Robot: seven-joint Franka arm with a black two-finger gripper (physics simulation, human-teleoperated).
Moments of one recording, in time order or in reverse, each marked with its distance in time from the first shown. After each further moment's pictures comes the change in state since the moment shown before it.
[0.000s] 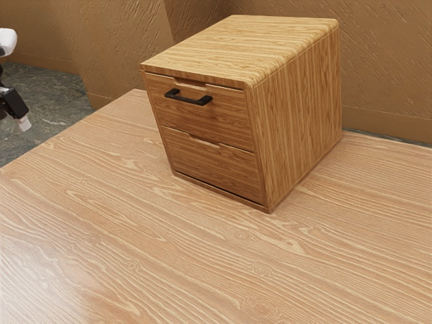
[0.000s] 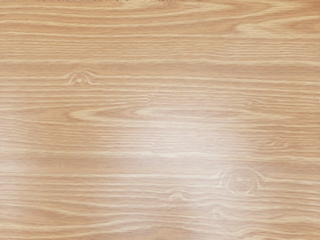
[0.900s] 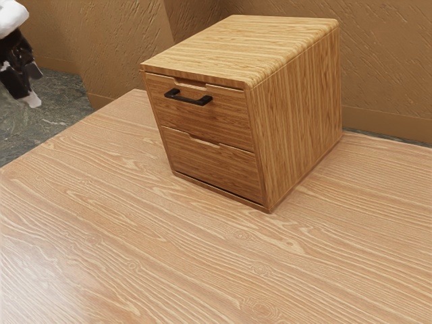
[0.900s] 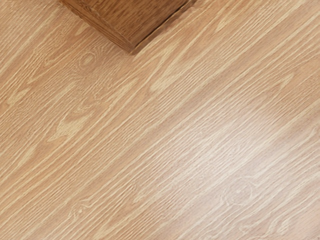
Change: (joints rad) arm -0.035 0.006 -0.289 0.135 0.012 -0.036 0.623
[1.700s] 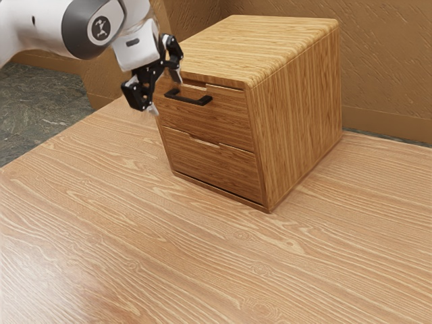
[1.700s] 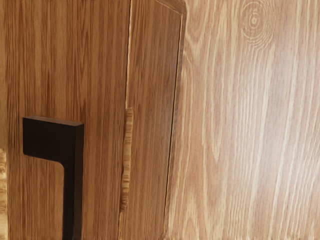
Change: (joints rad) arm -0.099 0.129 -0.164 -0.020 0.154 0.234 0.343
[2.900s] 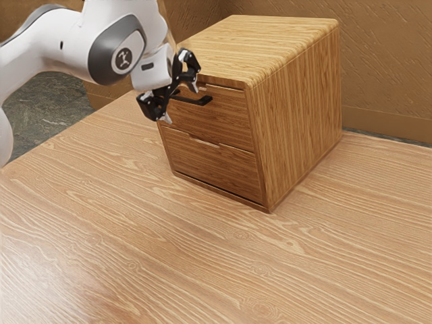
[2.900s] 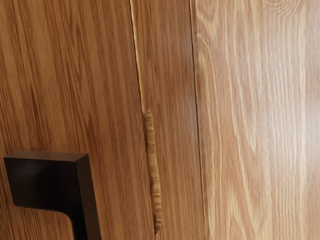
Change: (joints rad) arm -0.007 0.009 0.008 -0.125 0.026 0.182 0.116
